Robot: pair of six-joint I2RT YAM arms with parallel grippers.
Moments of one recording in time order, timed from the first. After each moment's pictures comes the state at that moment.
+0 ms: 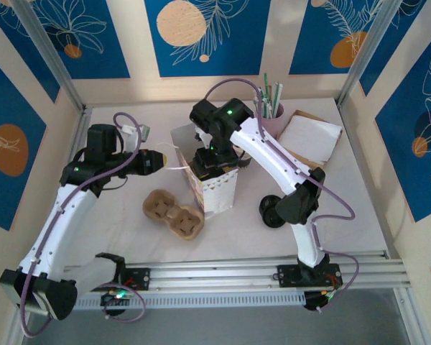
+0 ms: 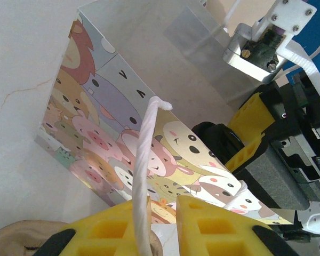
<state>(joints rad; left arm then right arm) -0.23 1.09 1.15 -0.75 0.63 -0.29 0.80 2.06 2.34 -1.70 -0.15 0.38</state>
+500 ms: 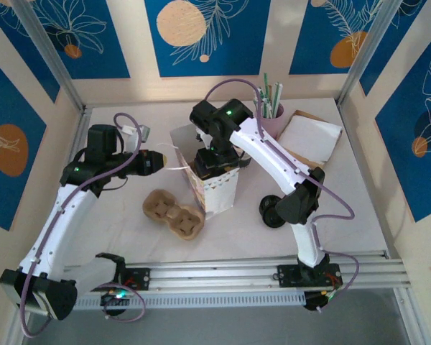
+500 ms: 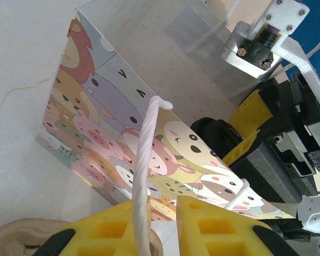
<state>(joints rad) -0.23 1.09 1.15 -0.75 0.63 -0.29 0.79 2.06 2.33 -1.71 -0.12 0.38</state>
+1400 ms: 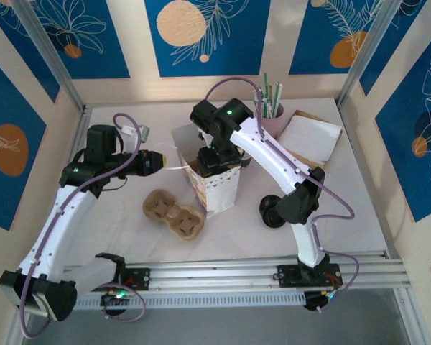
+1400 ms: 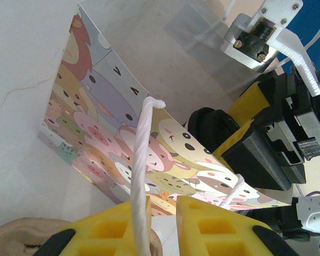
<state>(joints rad) -0.23 1.08 1.15 -0.76 0.63 -0.29 0.79 2.06 2.33 -1.71 -0.05 0.38</state>
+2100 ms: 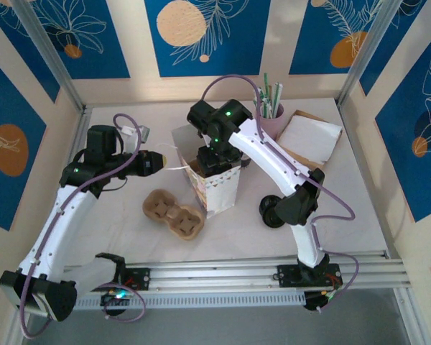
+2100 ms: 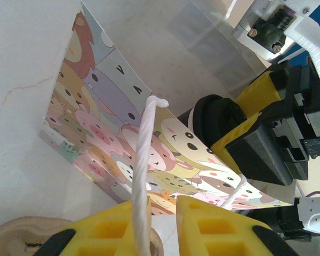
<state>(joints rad) -0.23 1.08 1.15 -0.76 0.63 -0.29 0.82 2.06 2.35 -1.71 0.06 0.38</state>
